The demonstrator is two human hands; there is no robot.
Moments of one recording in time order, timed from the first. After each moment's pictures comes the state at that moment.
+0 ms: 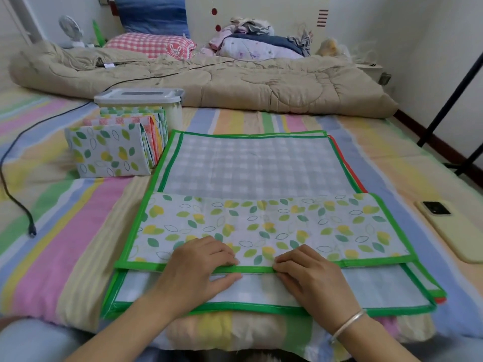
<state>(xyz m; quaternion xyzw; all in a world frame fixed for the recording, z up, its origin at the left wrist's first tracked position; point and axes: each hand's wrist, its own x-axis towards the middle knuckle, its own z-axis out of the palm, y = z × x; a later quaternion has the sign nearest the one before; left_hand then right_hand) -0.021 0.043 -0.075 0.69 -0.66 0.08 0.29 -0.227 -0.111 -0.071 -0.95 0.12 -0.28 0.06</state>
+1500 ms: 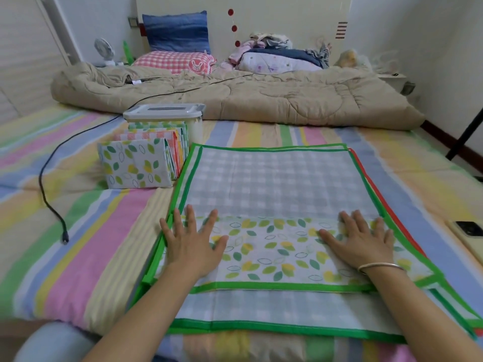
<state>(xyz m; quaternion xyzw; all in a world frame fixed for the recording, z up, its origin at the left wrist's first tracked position) 0.037 0.010 -0.076 0.93 -0.35 -0.04 -0.05 -0.202 -0.240 -0.075 -0.85 0.52 0.05 0.09</state>
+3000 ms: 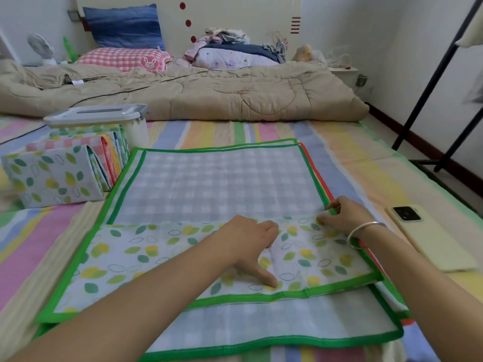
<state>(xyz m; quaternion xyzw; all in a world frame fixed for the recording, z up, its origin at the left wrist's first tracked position) -0.071 -0.139 -0.022 0.64 -0.75 -0.04 -0.16 -0.250 -0.328 -0.040 -0.81 0.55 -0.04 0.22</state>
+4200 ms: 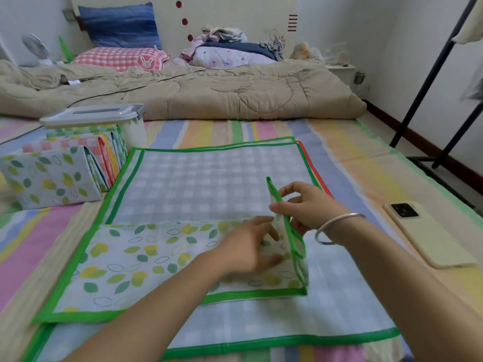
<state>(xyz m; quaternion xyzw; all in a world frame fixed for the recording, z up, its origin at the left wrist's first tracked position) -0.083 -0.123 -0.040 0.72 -0.62 -0.22 0.21 -0.207 -0.227 0.042 -0.75 0.38 -0.10 0.53</state>
